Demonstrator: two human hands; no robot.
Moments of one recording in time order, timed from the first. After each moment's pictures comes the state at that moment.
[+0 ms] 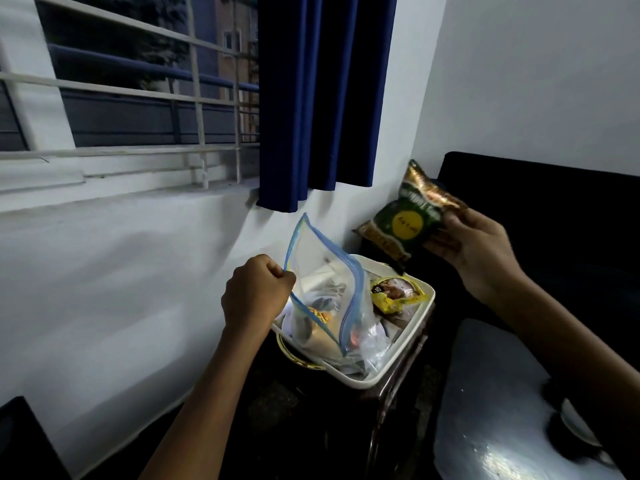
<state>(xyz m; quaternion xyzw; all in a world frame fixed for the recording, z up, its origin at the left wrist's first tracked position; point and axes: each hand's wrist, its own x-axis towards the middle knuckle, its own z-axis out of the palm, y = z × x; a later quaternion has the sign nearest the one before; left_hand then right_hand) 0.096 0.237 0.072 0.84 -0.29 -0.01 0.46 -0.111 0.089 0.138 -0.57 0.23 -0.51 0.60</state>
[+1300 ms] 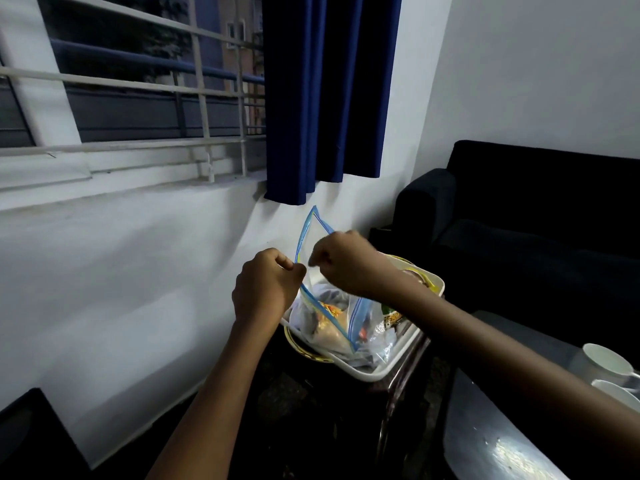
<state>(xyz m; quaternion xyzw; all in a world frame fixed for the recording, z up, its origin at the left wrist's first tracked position) 0.097 0.234 0.071 0.82 -0.32 -0.03 0.47 0.002 0.146 0.112 -0.96 0.20 -0.19 0.10</state>
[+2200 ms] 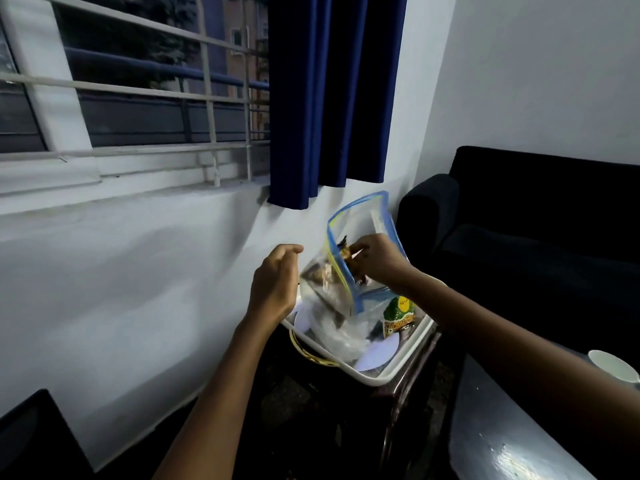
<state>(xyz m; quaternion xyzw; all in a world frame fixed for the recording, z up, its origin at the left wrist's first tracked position) 0.105 0.227 0.062 0.71 -0.34 -0.12 0.61 -0.003 0.094 0.094 -0.84 0.35 -0.25 0.32</state>
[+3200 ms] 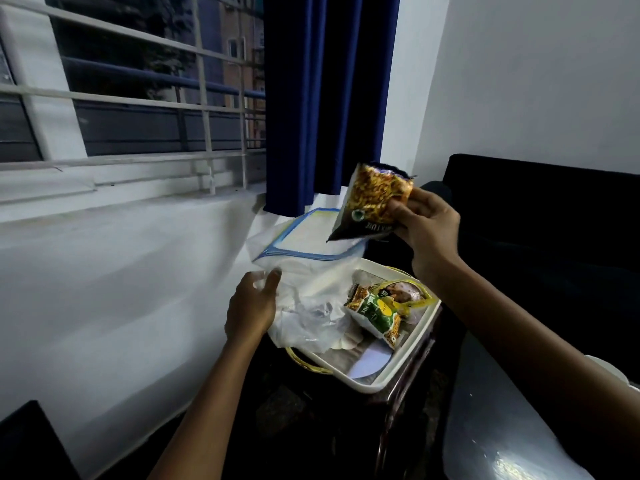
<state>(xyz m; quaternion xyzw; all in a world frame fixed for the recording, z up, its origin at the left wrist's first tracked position) 0.129 0.231 0.031 0.77 -0.27 -0.12 0.57 -0.046 0.105 0.145 -0.56 0.22 -0.57 0.56</state>
